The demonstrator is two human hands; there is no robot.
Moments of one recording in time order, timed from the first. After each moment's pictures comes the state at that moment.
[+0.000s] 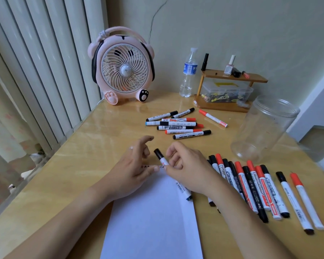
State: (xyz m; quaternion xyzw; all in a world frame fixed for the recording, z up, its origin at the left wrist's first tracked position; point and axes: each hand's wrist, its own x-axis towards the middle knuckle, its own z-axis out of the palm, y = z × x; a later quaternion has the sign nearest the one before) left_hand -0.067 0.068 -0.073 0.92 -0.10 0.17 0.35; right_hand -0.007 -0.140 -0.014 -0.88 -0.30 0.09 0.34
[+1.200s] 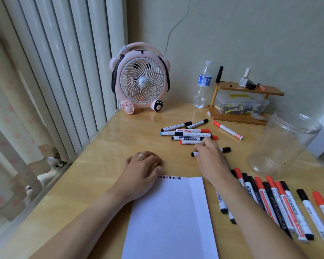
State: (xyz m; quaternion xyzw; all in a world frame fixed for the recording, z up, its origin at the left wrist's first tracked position) left_hand -0.055 0.090 -0.083 0.95 0.01 0.16 0.25; right_hand 0.082 -0.122 -0.057 -0.94 -0.27 -0.15 0.12
